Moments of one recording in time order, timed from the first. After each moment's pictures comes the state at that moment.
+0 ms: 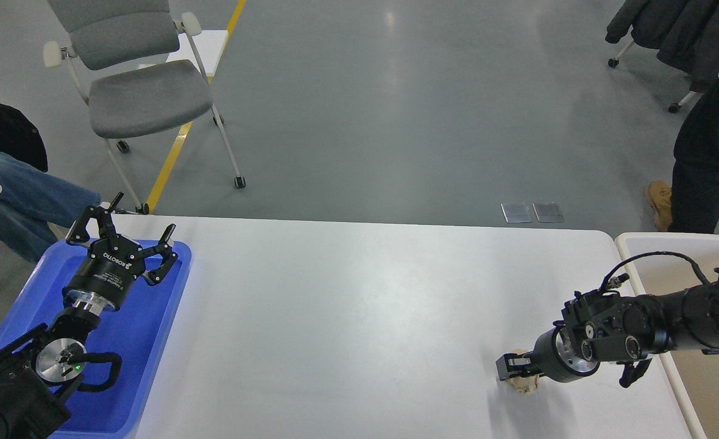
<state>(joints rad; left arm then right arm) -0.51 0.40 -0.77 -0.44 -0.03 -0.79 -0.51 1.27 -0.24 -1.09 1.02 -0.46 0.09 0.20</state>
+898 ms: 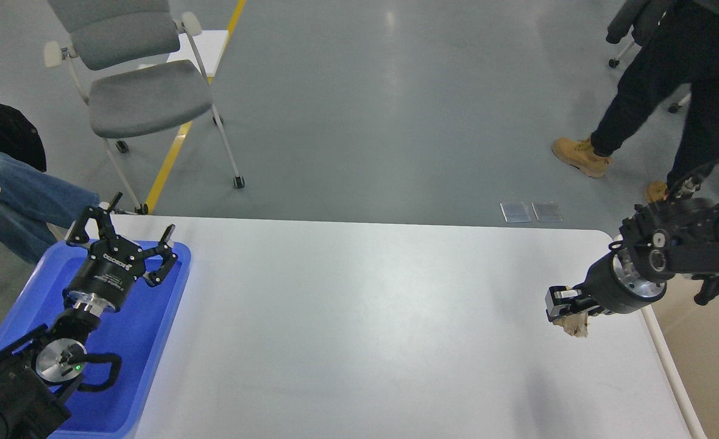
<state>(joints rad) -0.51 0.40 -0.77 -0.44 -0.03 -0.79 -0.51 1.74 -0.47 -1.16 1.29 -0.49 0.30 0.16</state>
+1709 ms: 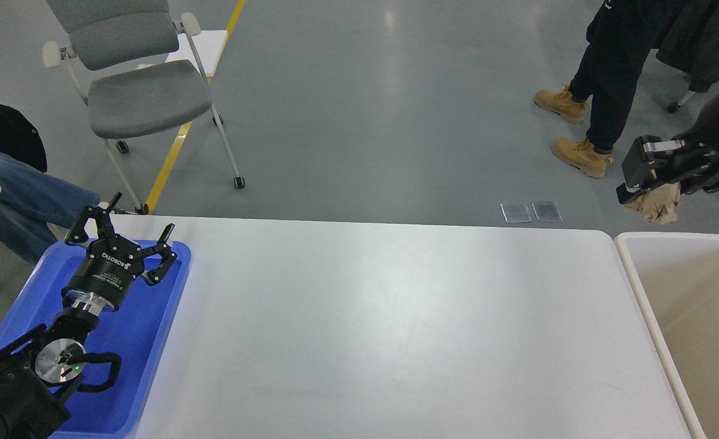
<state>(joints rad) -0.51 0.40 -0.78 -0.44 -0.03 -0.79 -0.51 2.49 -0.62 -1.31 1.42 -0.37 0.76 0.09</state>
